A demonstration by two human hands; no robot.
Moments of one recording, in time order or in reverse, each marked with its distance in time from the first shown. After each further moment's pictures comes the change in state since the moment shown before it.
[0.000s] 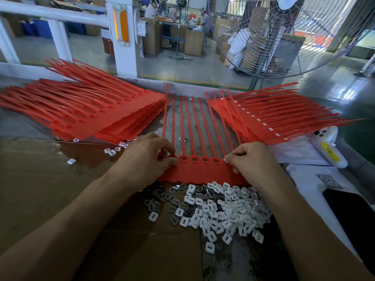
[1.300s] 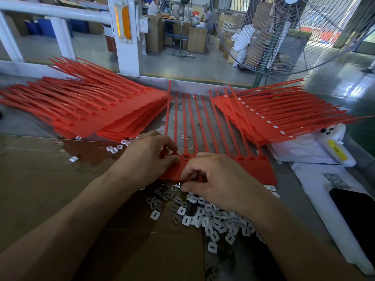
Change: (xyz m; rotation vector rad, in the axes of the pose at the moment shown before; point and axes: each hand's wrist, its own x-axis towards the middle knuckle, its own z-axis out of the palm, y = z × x) left_hand 0.002 -0.002 0.004 -0.004 0.044 0.019; right_hand -0.051 -0.047 0.024 -0.188 -0.384 -0.609
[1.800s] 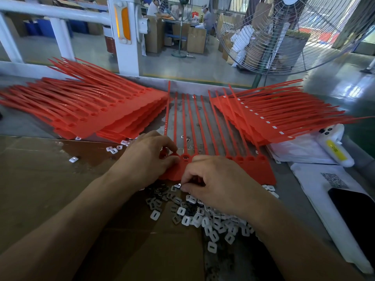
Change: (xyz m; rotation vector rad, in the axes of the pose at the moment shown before) left_hand 0.000 0.001 0.000 -0.004 -0.009 -0.014; right_hand -0.002 -0.005 0.000 -0.145 -0.010 -0.046
